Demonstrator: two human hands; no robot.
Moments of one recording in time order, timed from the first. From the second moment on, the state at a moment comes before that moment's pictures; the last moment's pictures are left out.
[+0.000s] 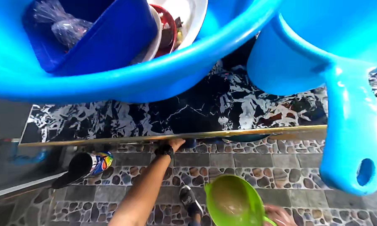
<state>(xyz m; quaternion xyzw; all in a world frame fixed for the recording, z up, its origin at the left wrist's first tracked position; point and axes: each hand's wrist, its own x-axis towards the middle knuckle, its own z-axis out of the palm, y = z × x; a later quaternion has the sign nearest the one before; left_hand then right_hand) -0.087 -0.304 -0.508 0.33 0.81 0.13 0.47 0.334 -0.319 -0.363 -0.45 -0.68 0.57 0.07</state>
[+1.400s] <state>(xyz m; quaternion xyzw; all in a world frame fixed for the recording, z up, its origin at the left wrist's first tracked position) -0.152 -0.353 -0.465 0.37 0.85 0.14 0.35 0.048 -0.255 -0.423 -0.49 -0.78 0.27 -0.28</state>
